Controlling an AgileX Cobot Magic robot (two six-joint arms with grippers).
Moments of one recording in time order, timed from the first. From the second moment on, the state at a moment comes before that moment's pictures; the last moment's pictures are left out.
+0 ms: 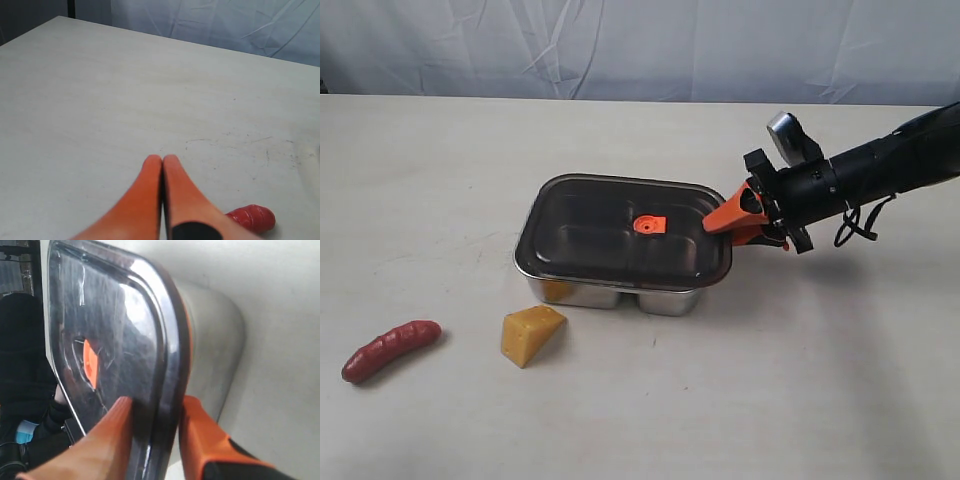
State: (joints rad) left arm 0.20 0.01 0.00 -0.16 0.39 0.00; right arm 0.15 2.19 -1.23 1.22 1.19 -0.89
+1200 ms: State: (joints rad) left arm 0.20 0.01 0.00 -0.16 0.39 0.00; right arm 0.08 2.13 -1.23 1.19 1.23 -0.88
